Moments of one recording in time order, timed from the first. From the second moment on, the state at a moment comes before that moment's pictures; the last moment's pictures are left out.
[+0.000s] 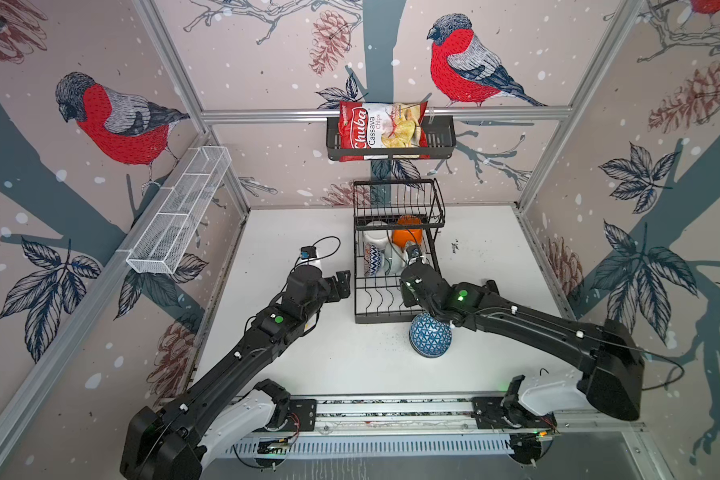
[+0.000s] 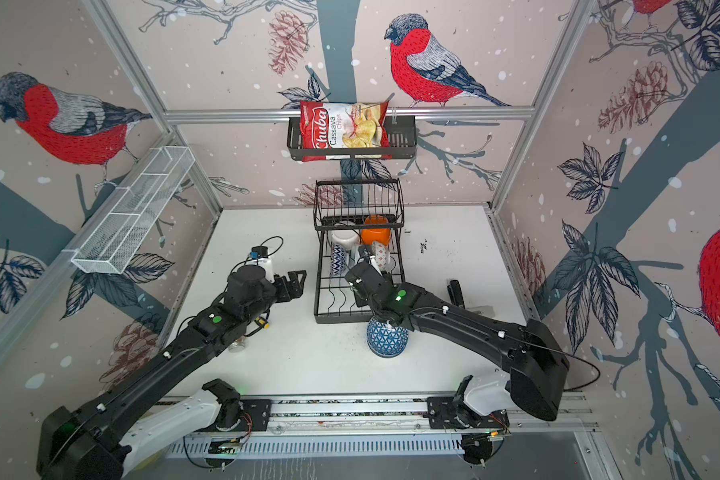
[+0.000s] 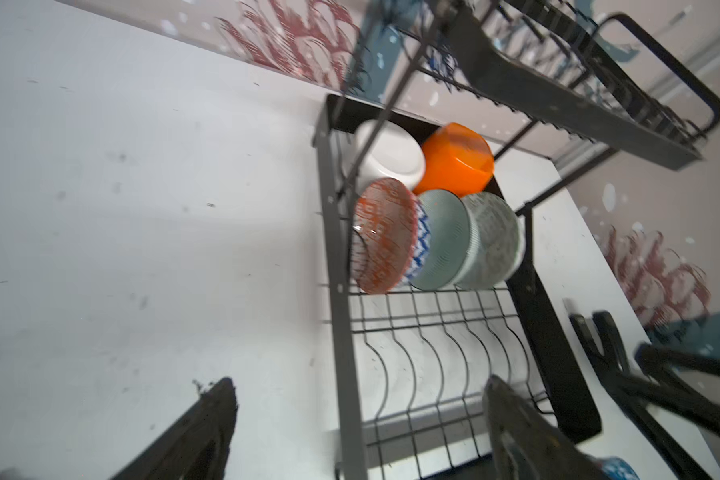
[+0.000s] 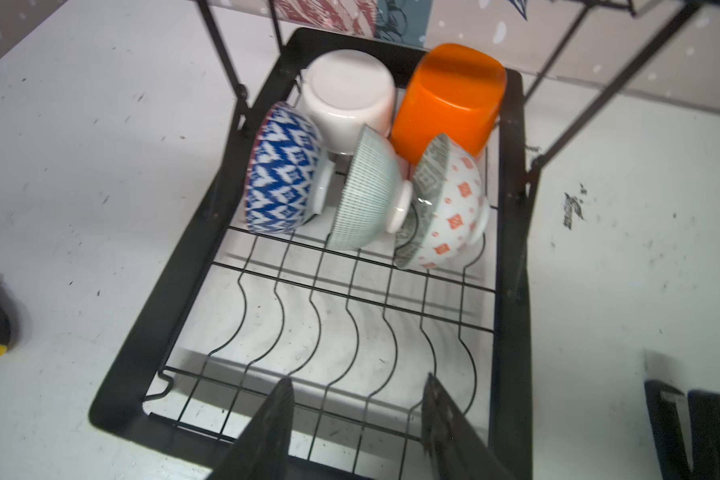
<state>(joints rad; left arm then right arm) -0.57 0.98 0.70 -0.24 -0.11 -0.54 0.97 1.37 1.03 -0.46 0.49 0.42</state>
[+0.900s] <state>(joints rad) -1.08 1.45 1.03 -0.46 -0.29 -0.57 0.59 1.03 0.74 -0.44 0.29 0.47</state>
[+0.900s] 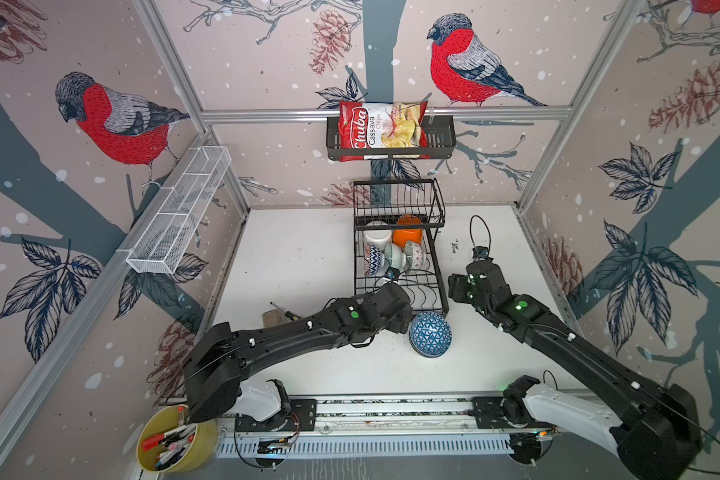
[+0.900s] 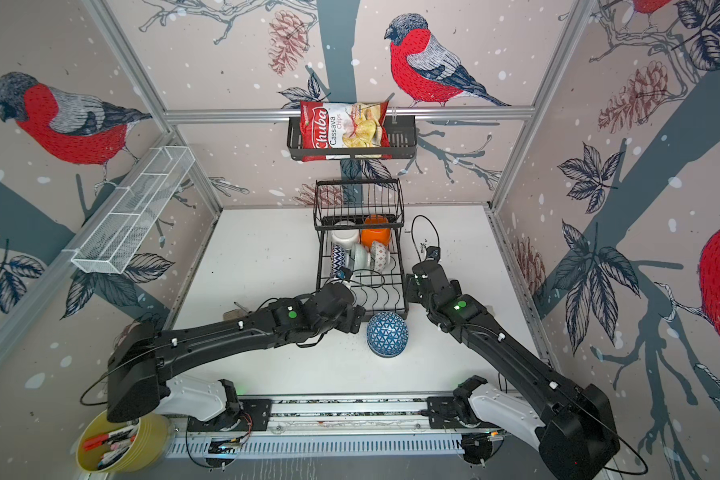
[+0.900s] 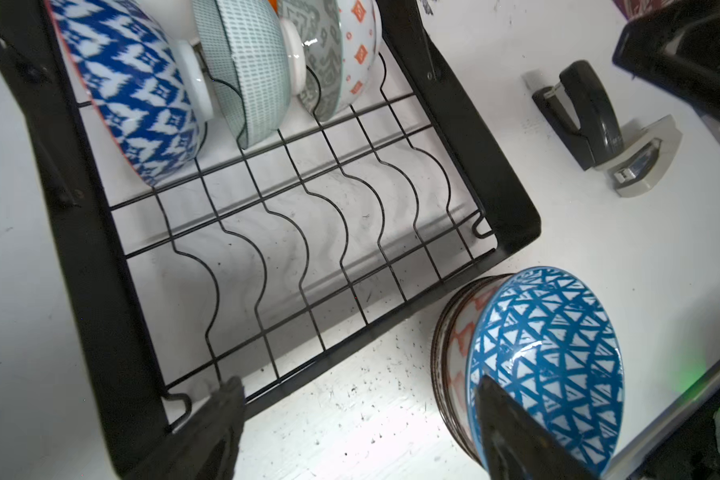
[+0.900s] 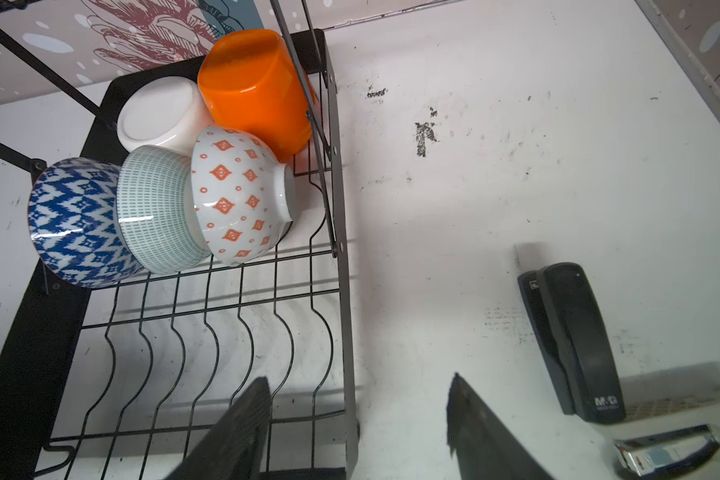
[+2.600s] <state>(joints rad) -1.18 1.81 1.37 -0.71 -0.27 -0.57 0.58 1.04 0.72 -0.42 0.24 0.47</state>
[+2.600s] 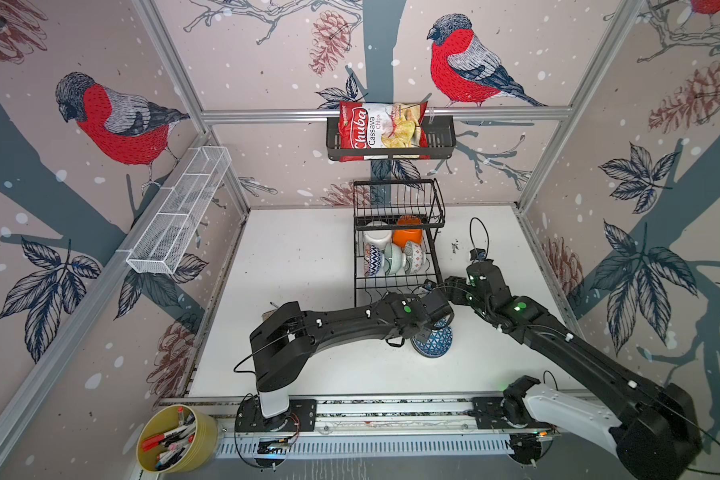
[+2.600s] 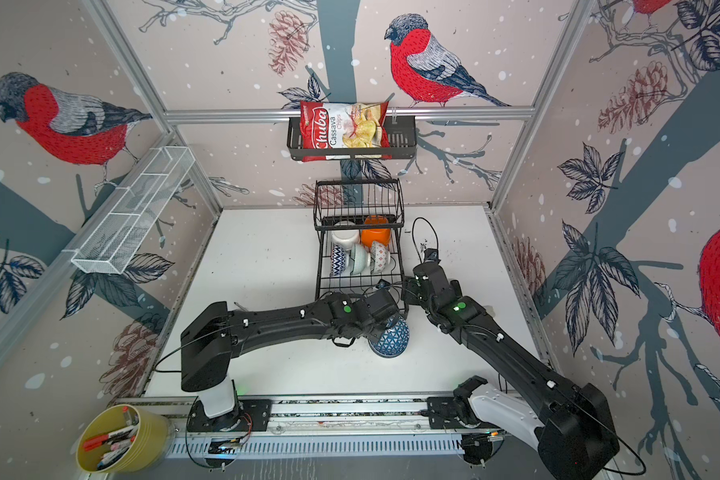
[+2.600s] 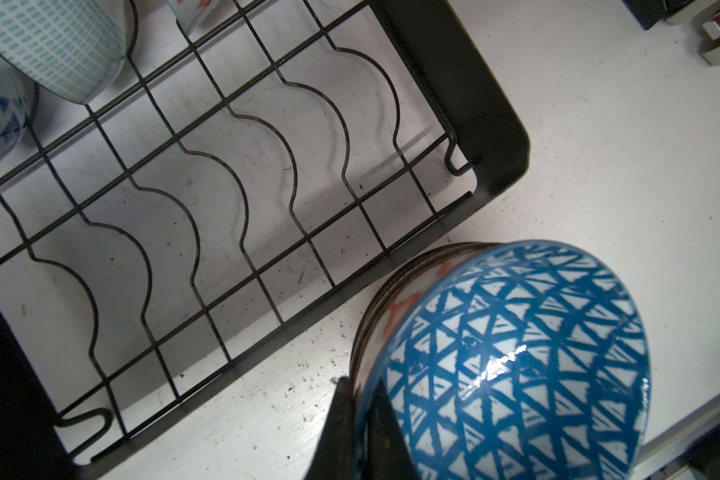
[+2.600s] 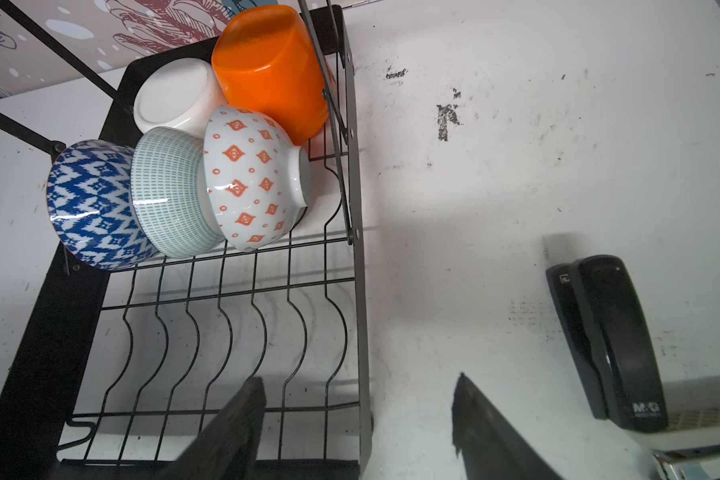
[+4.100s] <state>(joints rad) -1.01 1.34 1.00 -0.47 -0.42 -0.63 0.69 1.02 0.86 -0.44 0.14 0.43</state>
